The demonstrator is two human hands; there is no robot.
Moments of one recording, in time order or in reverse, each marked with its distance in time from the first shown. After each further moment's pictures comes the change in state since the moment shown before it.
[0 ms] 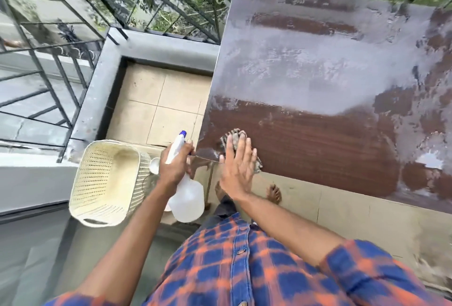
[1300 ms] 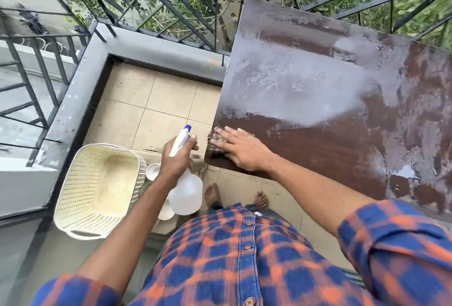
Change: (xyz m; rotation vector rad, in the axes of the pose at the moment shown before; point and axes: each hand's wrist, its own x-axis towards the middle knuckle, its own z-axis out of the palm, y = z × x) left_hand 0.044 0.017 -0.031 -0.030 -0.103 0.067; right_hand 0.106 0.004 -0.050 -0.312 -0.464 -0.710
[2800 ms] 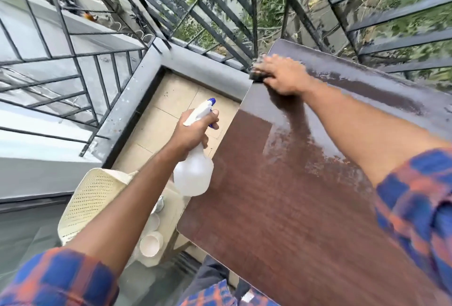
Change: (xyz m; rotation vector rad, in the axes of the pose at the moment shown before) left_hand 0.143 0.172 0.127 0.063 0.092 -0.038; right_hand 0.228 0.298 -0.199 -0.008 0.098 -0.006
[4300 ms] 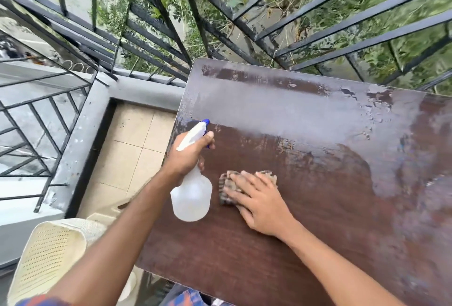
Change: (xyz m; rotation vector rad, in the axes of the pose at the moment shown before) left_hand -0.029 0.023 0.134 0.107 -0.239 0.083; right_hand -0.311 -0.067 0.133 0.106 0.271 -0.004
